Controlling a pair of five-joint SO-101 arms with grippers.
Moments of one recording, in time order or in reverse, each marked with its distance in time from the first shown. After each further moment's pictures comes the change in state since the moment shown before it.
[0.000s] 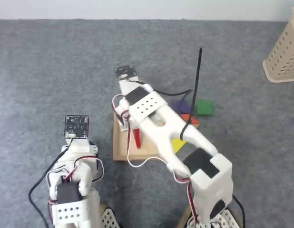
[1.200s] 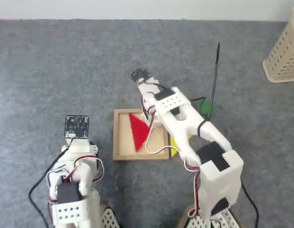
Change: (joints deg) left arm 0.0 0.0 0.0 0.0 0.0; right arm 12.4 -0.7 16.4 -18.7 29.5
